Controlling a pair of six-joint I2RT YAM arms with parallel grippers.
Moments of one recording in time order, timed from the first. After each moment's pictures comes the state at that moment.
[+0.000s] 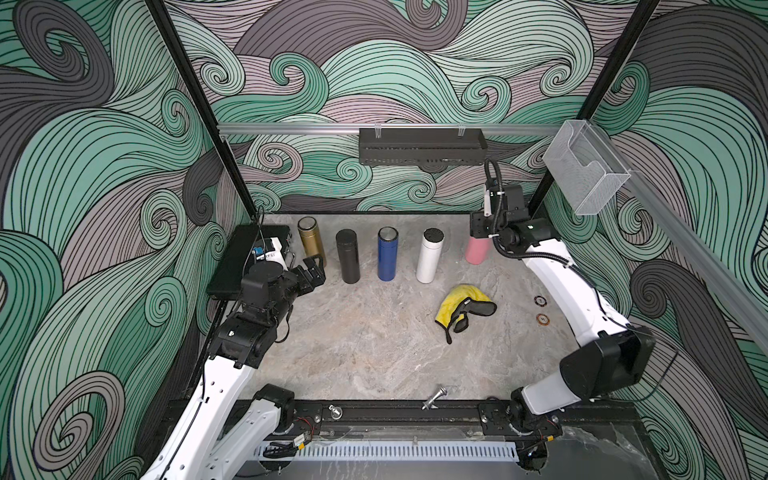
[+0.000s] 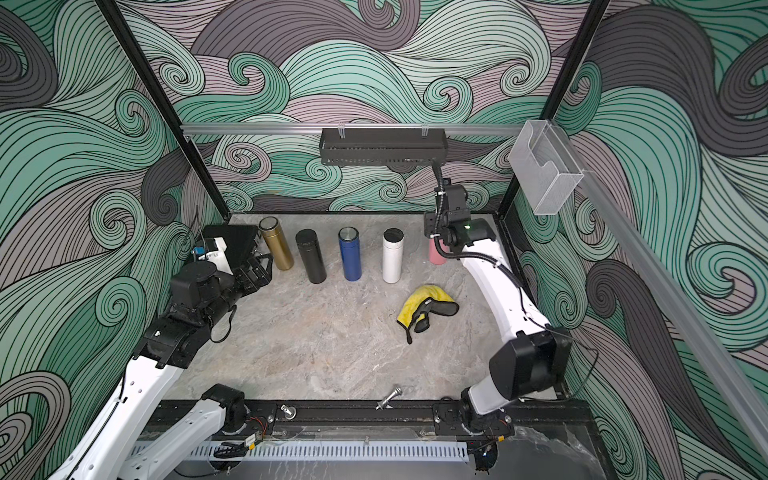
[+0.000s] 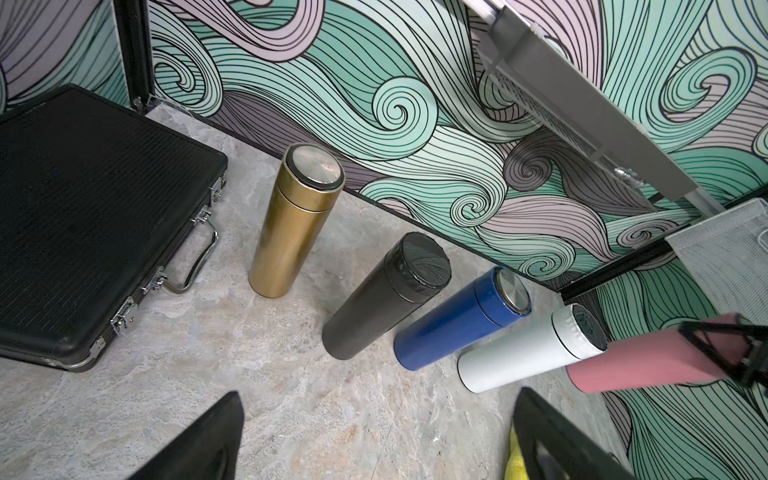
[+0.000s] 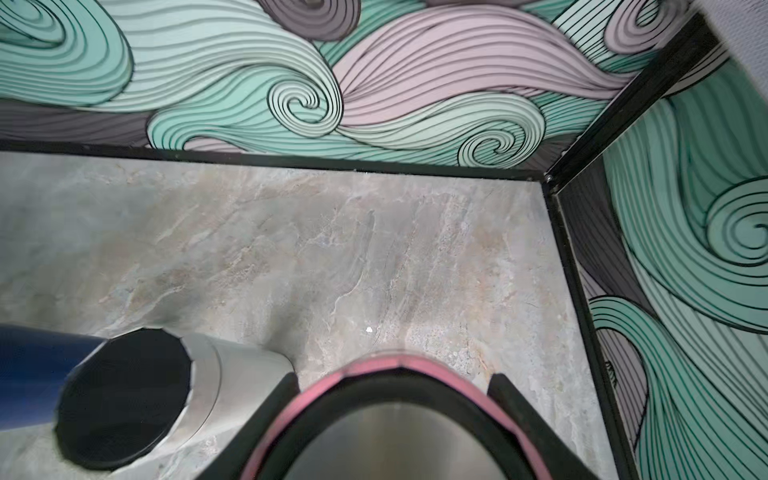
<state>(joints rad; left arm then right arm) -0.28 0.78 0.92 -0.53 -0.12 -0.57 0.26 1.58 1.56 -0.66 0.25 0.06</state>
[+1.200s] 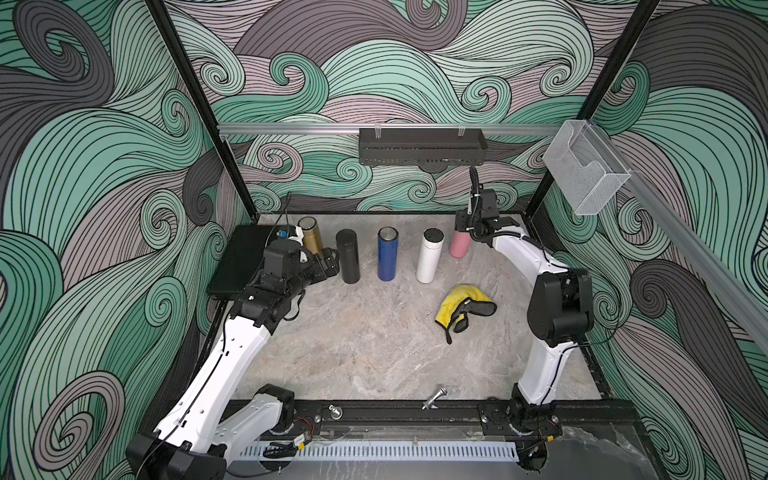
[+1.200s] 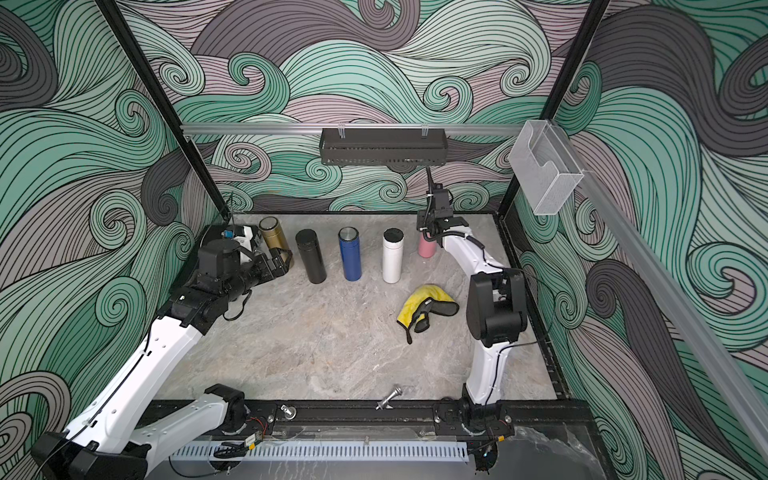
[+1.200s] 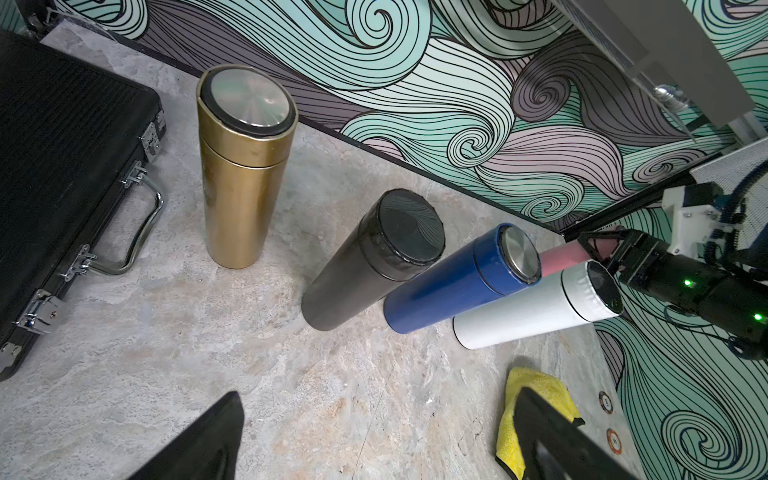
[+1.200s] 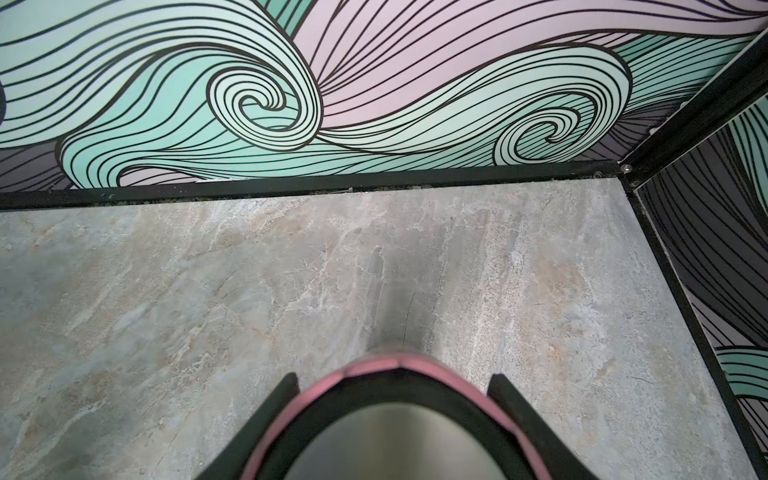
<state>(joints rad) -0.28 0.99 1.01 -0.55 0.01 -0.54 0.19 1.92 1.61 -0.36 0.20 0.12</state>
